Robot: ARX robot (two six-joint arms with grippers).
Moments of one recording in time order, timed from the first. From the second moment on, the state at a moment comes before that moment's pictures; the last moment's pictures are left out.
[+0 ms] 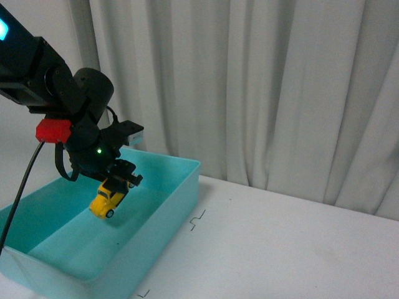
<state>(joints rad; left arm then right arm) 0.27 2.02 1.29 -0.29 -0.05 0.40 0.00 0.00 0.01 0.00 0.00 -0.01</state>
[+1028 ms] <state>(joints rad) 0.35 1.61 1.07 -0.18 0.24 0.38 0.00 0.00 0.01 0.00 0.00 -0.01</state>
